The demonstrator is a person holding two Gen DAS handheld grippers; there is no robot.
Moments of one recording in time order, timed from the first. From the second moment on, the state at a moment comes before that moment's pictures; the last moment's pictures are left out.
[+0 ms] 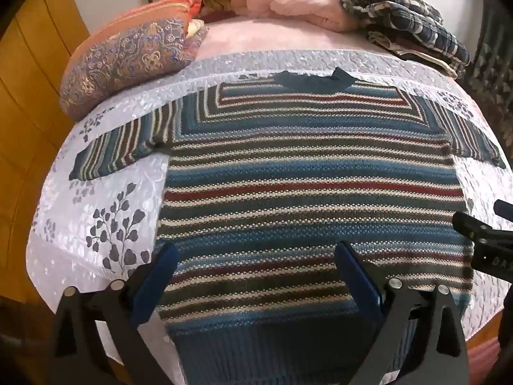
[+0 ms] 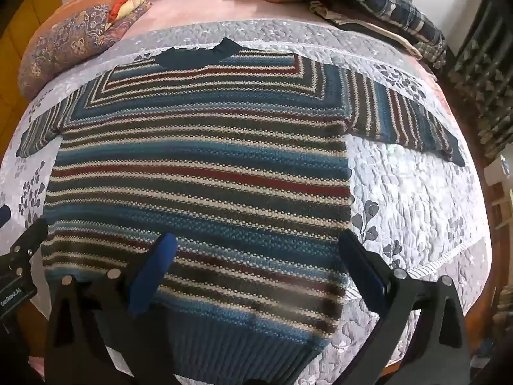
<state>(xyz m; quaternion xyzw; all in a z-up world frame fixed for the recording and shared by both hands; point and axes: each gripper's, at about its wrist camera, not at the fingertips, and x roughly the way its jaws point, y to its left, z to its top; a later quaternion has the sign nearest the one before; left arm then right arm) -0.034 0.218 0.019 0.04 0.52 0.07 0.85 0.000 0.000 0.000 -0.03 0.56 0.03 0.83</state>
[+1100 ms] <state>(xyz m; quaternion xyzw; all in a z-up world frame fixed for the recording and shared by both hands) -0.035 0.230 0.012 0.04 0.52 0.07 0.85 0.002 -0.004 -0.001 -0.04 0.56 0.02 0.83</state>
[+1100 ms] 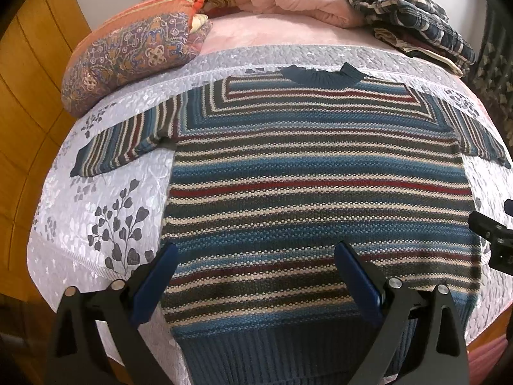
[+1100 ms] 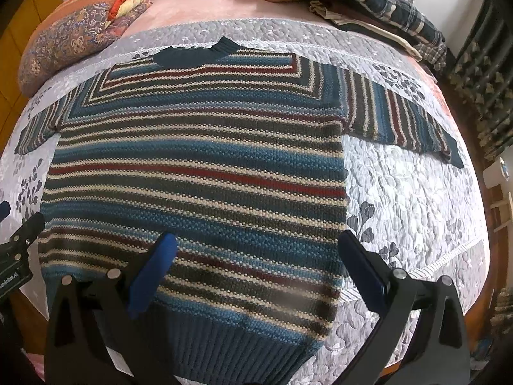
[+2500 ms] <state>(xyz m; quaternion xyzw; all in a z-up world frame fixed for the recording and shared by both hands) -0.034 0.234 0.014 0.03 0.53 0.07 0.84 0.004 -0.003 -0.002 -0.04 0.56 0.03 0.83</state>
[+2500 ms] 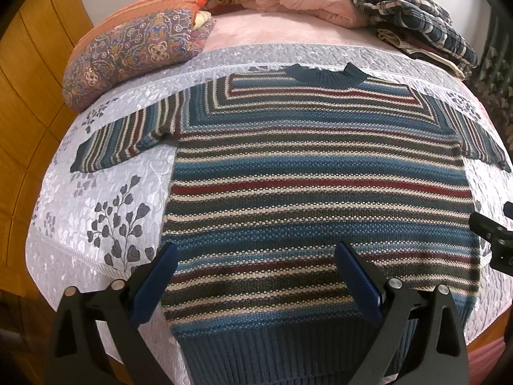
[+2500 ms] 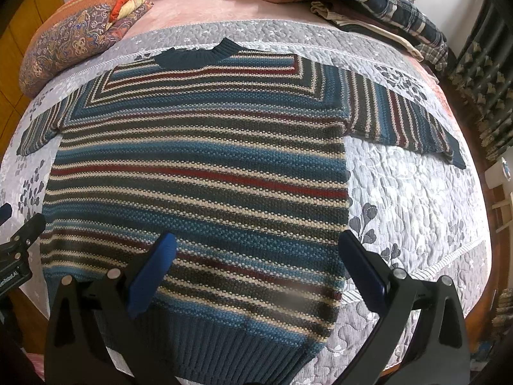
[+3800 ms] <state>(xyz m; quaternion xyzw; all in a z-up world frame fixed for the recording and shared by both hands) 0.079 0.171 -0.017 -0.01 0.52 0.07 0.85 0.135 -0.270 -0.011 0.16 0.56 -0.14 0.80</state>
